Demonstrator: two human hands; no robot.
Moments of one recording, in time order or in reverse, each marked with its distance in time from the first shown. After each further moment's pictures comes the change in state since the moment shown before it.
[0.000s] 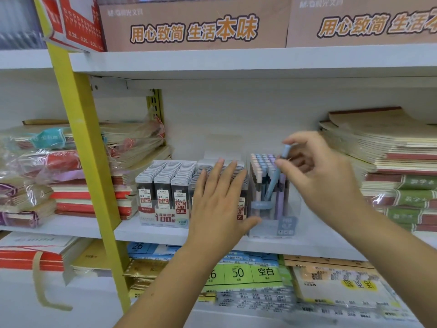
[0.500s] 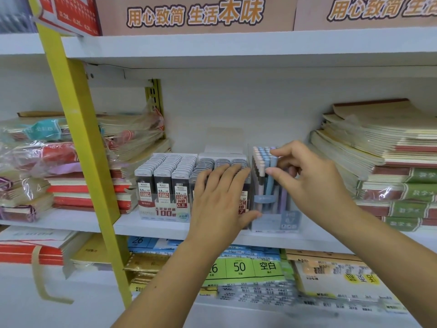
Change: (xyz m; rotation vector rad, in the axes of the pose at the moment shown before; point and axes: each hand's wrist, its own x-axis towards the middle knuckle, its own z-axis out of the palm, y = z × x) left_hand -0.002 -0.006 0.012 0.026 0.080 0.009; right_hand -0.010 0.010 0.022 -0.021 -0.089 0.048
